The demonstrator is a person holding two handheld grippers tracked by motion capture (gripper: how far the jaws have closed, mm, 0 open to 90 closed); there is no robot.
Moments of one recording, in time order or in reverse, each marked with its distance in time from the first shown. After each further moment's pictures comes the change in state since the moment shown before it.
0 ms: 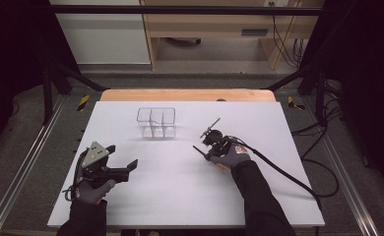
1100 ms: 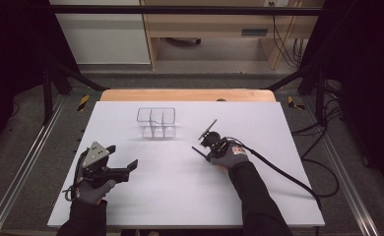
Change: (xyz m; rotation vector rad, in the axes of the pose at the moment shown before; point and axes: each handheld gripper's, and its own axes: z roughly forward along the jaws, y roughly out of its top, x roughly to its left) left arm 0.000 0.000 0.000 0.002 -0.001 0.002; right arm 0.004 0.001 0.006 0.058 0.004 0.017
